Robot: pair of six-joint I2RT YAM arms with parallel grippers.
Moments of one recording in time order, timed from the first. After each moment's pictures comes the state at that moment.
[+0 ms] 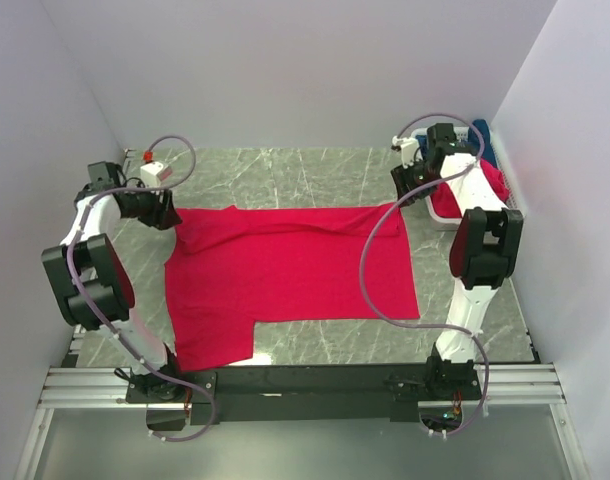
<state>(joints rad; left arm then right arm) 0.35 1.72 1.30 -0.61 0.74 0.67 -0.02 2.03 1.80 -0.91 -0.32 -0.52</state>
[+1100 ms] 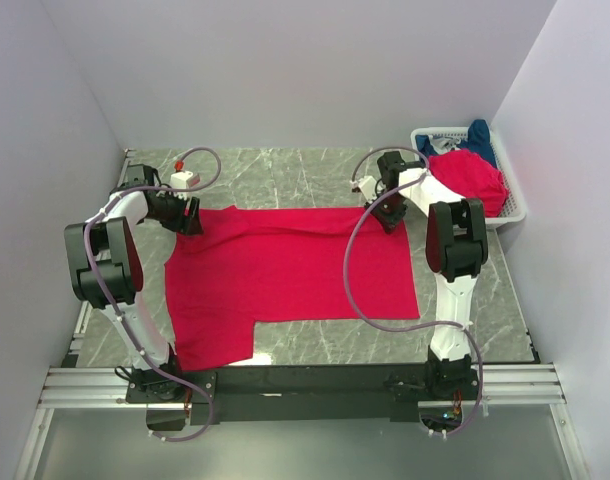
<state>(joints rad) 0.19 1.88 1.31 -0.56 0.58 0.53 0.17 2.16 1.69 -0.90 -0.07 -0.67</state>
